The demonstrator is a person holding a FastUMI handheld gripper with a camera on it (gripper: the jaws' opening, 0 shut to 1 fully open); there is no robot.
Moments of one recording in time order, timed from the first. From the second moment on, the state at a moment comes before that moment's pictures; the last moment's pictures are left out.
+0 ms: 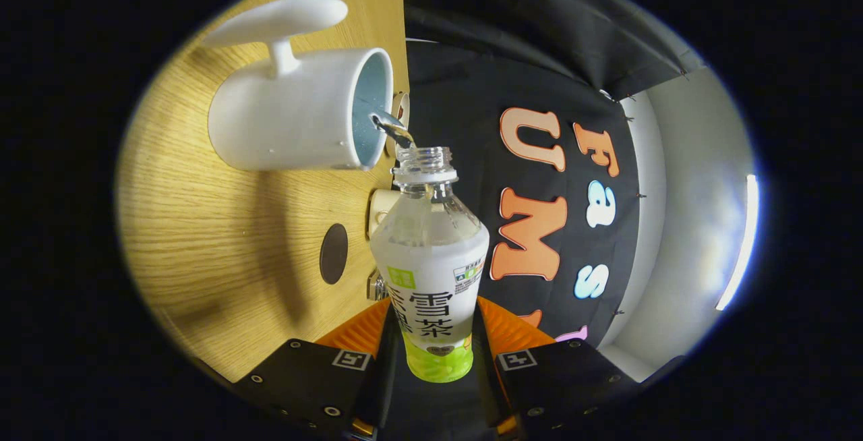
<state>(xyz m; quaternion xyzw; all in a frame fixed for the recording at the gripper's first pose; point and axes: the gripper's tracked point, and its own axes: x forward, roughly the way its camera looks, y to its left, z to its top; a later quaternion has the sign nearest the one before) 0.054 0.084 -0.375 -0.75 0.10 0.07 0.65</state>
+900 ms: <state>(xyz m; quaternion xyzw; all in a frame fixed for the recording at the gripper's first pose) 0.058 0.085 -0.358 -0.78 0.07 0.08 0.61</state>
